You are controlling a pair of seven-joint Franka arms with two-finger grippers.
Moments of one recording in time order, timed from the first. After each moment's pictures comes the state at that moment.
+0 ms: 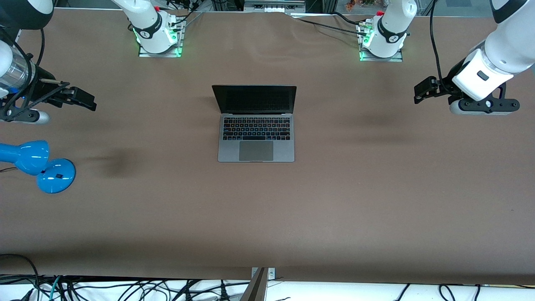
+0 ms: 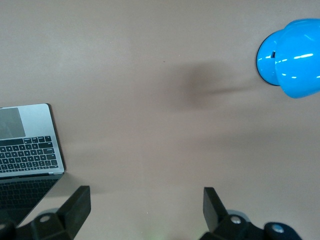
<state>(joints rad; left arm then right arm) 0.00 -0.03 -0.14 -1.71 -0.06 1.58 -0.15 0.05 0.03 0.00 -1.66 0.01 1.59 0.14</state>
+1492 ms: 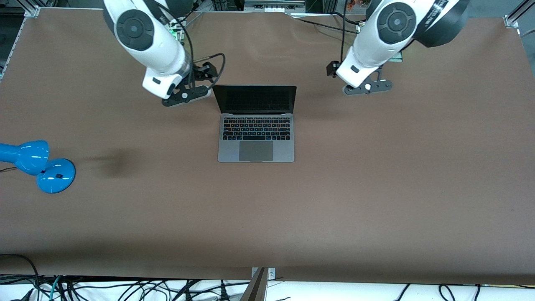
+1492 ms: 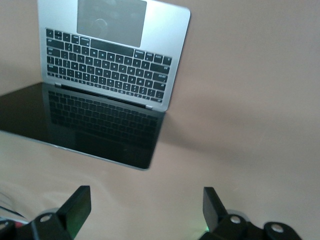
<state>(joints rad) -0.01 -0.03 -0.52 -1.94 -0.22 1.60 -0.66 0.06 0.09 0.54 -1.84 0.16 1.71 0.38</state>
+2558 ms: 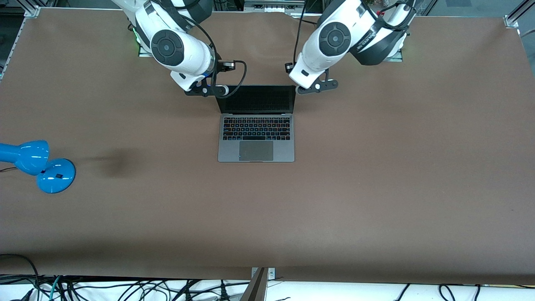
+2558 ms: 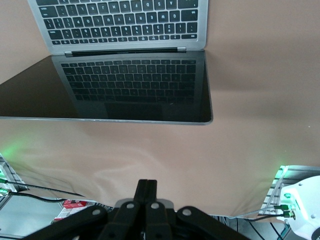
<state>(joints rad) -0.02 0.16 -0.75 -1.97 -0.30 1.86 -0.89 0.06 0.12 0.60 -1.93 0.34 1.71 0.60</state>
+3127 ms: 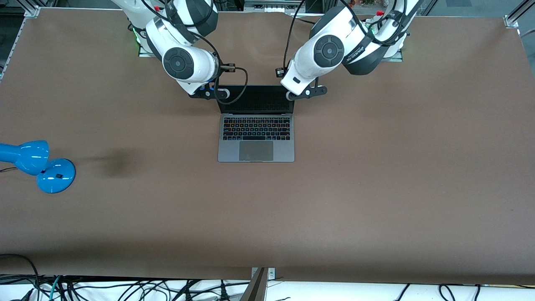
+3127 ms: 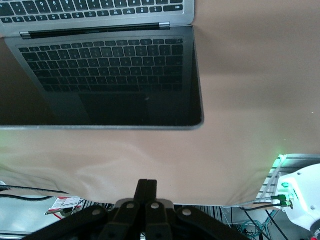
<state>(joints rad) -0.04 0.26 -0.75 -1.94 -0.34 1.94 -0.89 0.07 0.16 0.60 -2.01 0.34 1.74 0.61</state>
